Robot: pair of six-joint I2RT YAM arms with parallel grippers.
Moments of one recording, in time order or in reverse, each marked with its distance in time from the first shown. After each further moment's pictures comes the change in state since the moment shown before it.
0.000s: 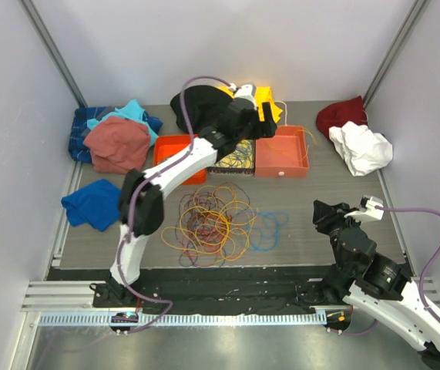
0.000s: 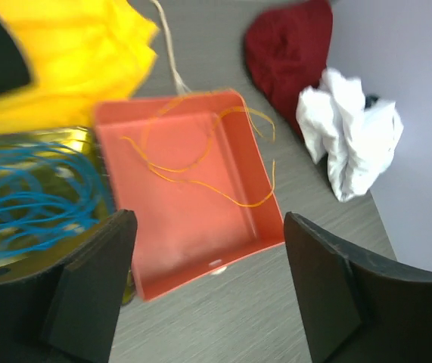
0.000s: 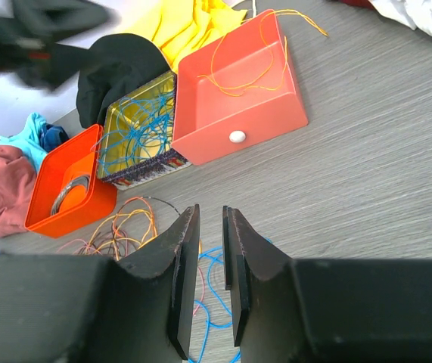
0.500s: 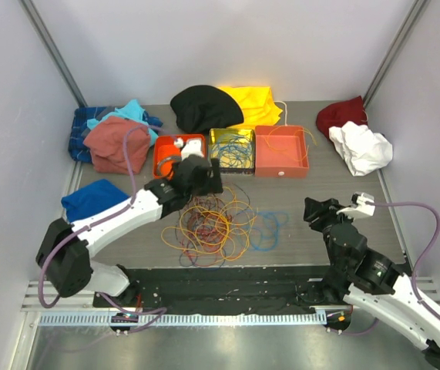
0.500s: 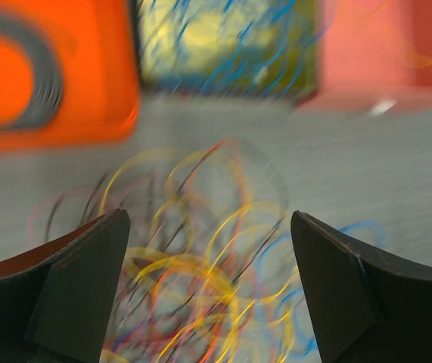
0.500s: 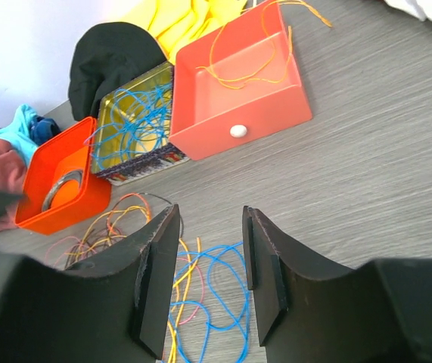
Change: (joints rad) left arm -0.042 -0.736 -0.860 -0.095 -0.283 -0.039; right arm 0.000 0.072 -0.024 0.063 -0.002 0.003
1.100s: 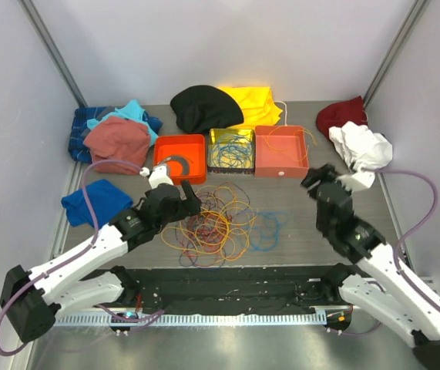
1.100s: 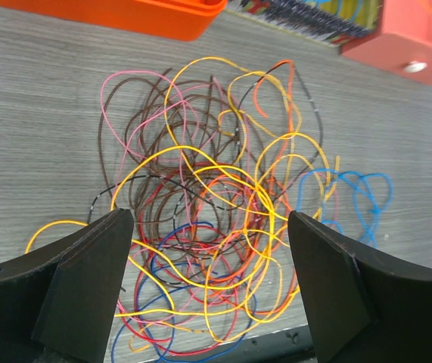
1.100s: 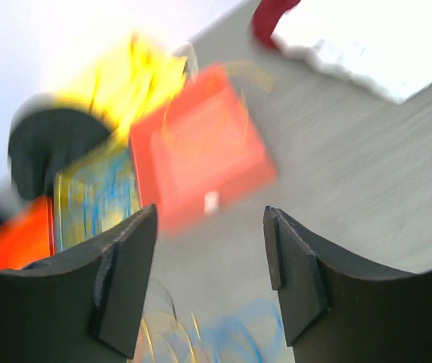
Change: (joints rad) left arm -0.002 -0.436 -0.414 -0.120 0.002 -0.224; right arm -0.170 0.384 0.148 0.153 0.023 -0.005
